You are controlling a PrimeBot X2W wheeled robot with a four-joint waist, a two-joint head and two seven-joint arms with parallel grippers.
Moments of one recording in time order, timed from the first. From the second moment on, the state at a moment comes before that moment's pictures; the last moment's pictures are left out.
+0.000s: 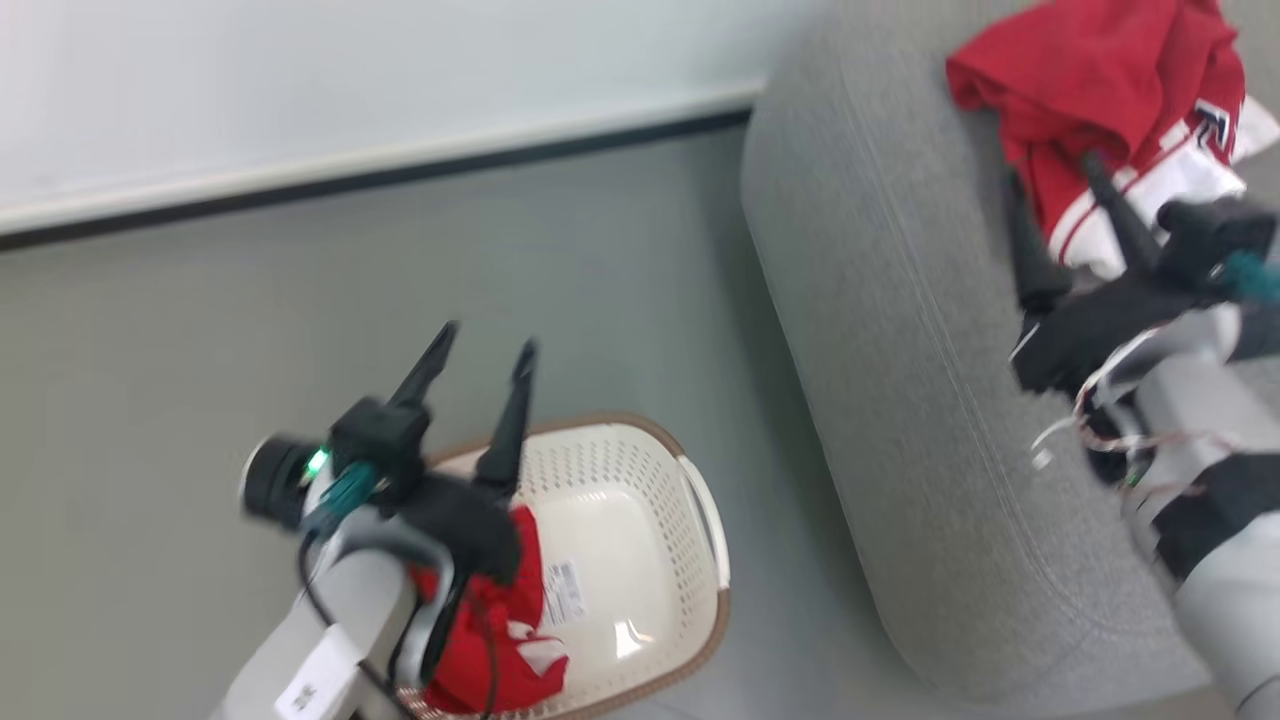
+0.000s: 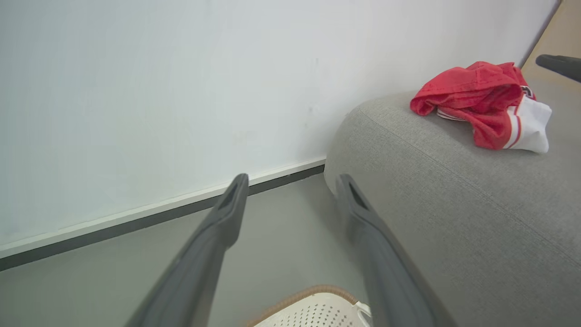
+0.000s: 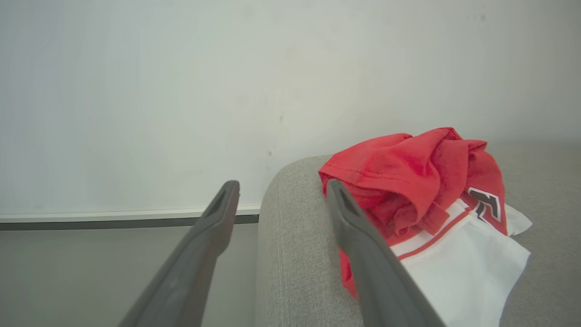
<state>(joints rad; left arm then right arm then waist) -0.55 0.22 -0.62 0.42 -0.55 0.12 -0.25 -0.86 -0.32 0.51 0.78 0.56 0.05 -0.25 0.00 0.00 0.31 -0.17</state>
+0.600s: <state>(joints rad) -0.15 0.24 -0.32 0.32 -0.52 0.12 -0.25 -0.49 -0.24 0.50 0.51 0.50 -0.07 -0.25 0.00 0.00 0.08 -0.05</state>
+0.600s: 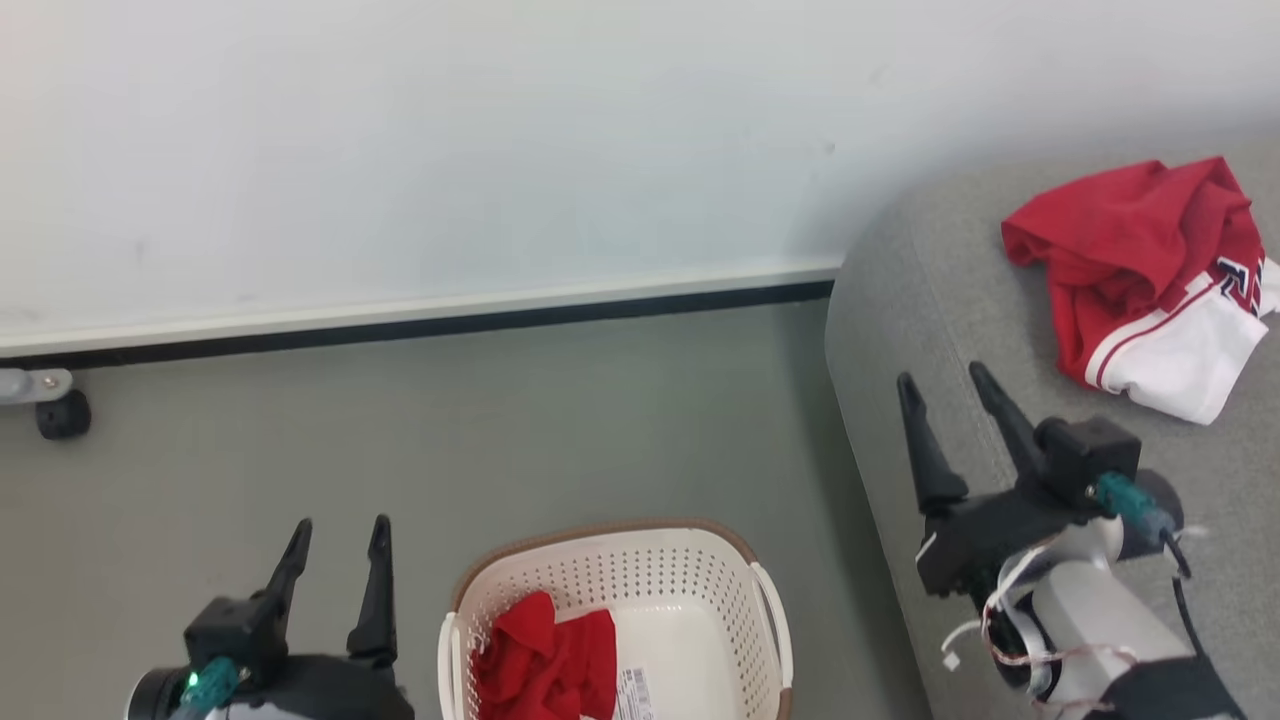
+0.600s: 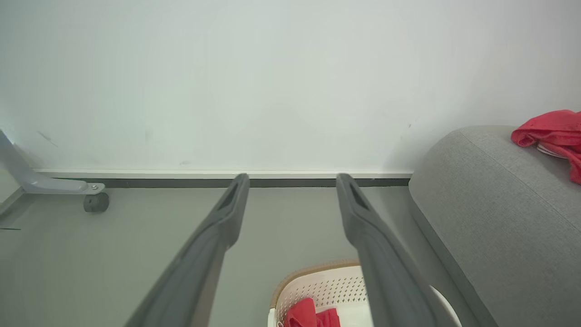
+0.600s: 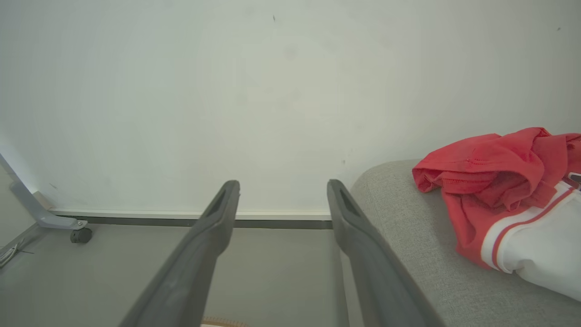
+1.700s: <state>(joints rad) 0.17 0.15 -0.11 0.09 -0.37 0.12 -0.25 -0.06 -0.24 0.39 0.17 0.42 -0.12 -0.25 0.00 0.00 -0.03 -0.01</state>
